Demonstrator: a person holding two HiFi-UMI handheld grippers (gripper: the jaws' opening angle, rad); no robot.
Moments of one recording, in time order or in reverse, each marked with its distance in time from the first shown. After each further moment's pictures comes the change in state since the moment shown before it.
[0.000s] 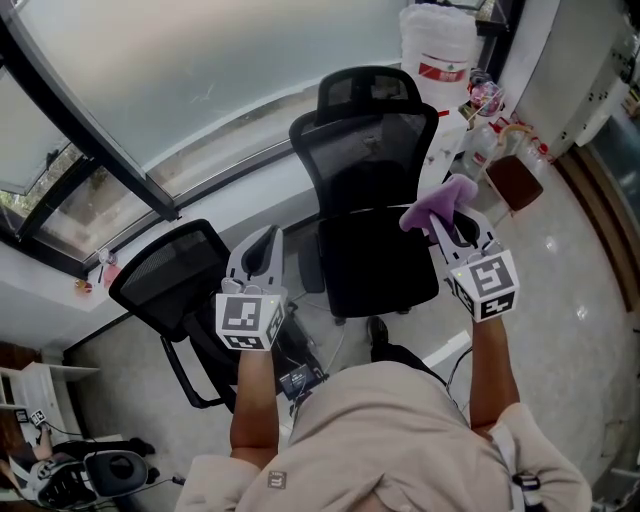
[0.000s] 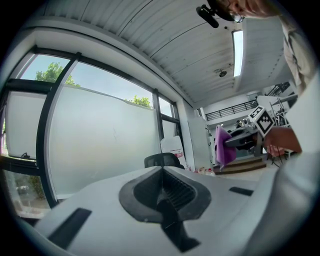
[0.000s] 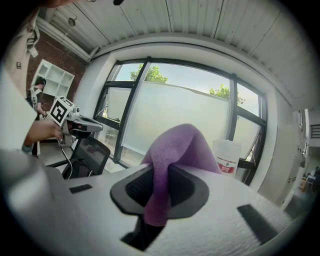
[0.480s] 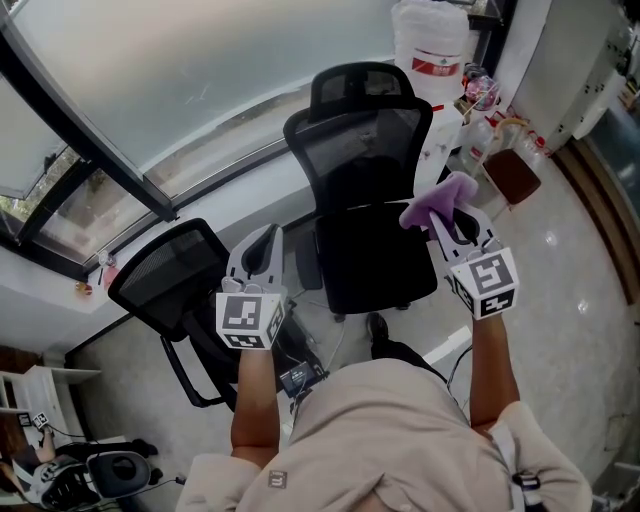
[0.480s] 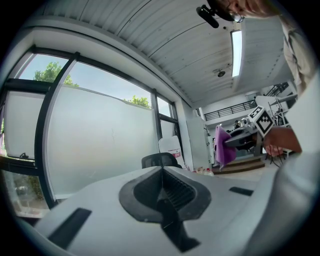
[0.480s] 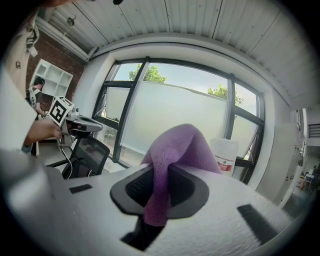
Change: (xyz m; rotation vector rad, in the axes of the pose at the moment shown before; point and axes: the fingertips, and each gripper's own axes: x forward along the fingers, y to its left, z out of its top) left arm -0.001 -0.015 0.000 0.006 -0.001 -0.013; right arm -0.014 -0.005 -0.008 0.008 0.004 -0.015
